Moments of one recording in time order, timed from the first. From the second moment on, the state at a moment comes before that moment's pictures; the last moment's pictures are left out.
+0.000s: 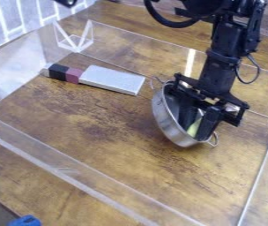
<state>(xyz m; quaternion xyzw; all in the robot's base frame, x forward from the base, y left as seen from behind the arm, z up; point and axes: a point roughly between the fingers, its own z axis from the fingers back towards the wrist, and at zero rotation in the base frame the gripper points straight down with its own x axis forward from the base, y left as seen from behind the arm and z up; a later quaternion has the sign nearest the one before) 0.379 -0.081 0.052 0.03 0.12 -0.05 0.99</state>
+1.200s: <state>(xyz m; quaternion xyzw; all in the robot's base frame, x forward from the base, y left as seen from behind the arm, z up) 0.365 -0.067 0.075 0.03 0.10 -0.01 0.99</state>
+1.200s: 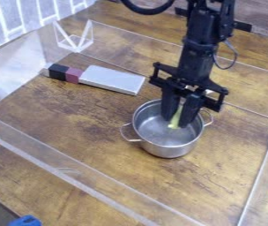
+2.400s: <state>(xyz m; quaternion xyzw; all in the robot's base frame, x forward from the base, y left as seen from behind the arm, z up) 0.322 -0.083 0.102 0.03 0.05 -0.02 1.00</state>
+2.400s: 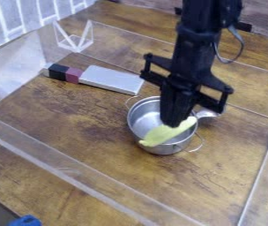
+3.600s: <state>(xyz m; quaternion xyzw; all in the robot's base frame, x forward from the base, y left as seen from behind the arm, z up) 0.357 -0.113 0.102 0.05 0.02 -0.08 1.00</state>
